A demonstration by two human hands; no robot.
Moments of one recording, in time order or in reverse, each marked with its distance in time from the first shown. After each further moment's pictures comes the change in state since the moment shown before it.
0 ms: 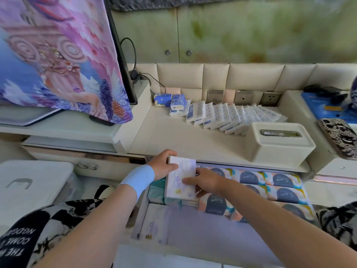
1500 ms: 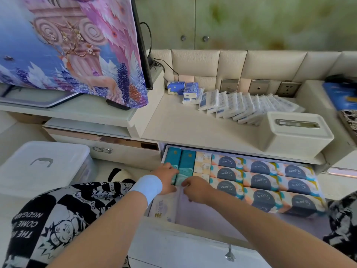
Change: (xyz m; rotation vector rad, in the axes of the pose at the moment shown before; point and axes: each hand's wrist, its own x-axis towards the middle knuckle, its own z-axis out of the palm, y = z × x) left_hand -0.048 -0.062 0.032 0.687 -0.139 0.055; right_hand -0.007 0.014 0.091 -0.420 0.066 0.059
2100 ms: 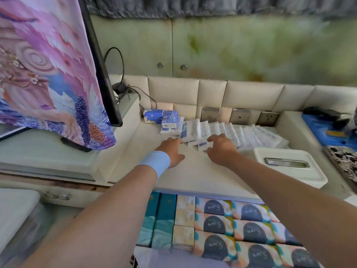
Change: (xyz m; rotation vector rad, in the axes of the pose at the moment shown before) left_hand 0.161 0.053 -0.162 -0.188 0.284 0.002; right_hand 0.098 -0.007 -0.245 -0.327 0.599 0.019
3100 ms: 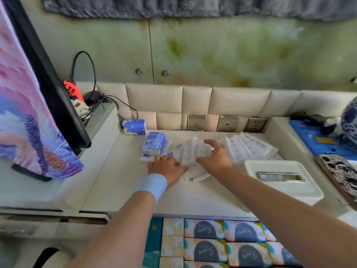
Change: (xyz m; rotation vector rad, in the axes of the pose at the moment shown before) left_hand 0.048 0.025 0.040 0.027 0.003 -0.072; right_hand 0.029 0.021 0.005 0.546 0.120 0.196
